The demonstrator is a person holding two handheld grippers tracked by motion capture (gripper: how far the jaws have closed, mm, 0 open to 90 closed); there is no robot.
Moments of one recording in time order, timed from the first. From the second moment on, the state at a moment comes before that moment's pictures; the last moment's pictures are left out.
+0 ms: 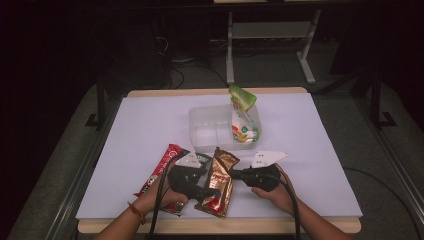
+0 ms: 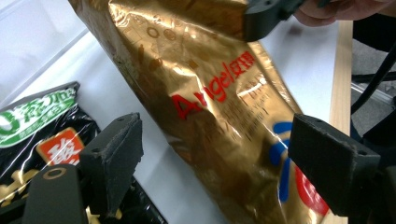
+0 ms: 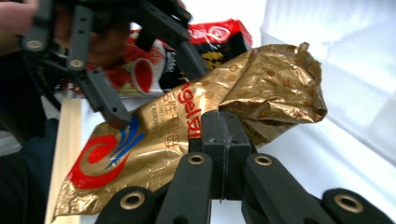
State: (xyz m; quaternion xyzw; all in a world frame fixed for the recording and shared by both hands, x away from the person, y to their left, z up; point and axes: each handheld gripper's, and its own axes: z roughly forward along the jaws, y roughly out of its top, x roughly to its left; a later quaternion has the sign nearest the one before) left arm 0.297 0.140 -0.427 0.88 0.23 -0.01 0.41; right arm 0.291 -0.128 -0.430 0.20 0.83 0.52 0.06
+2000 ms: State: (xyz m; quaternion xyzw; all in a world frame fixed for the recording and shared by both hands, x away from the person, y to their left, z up) left arm 0.309 0.177 -0.373 0.77 0.31 0.09 0.54; right arm 0.295 -0.212 -0.430 0.31 0.83 0.42 0.18
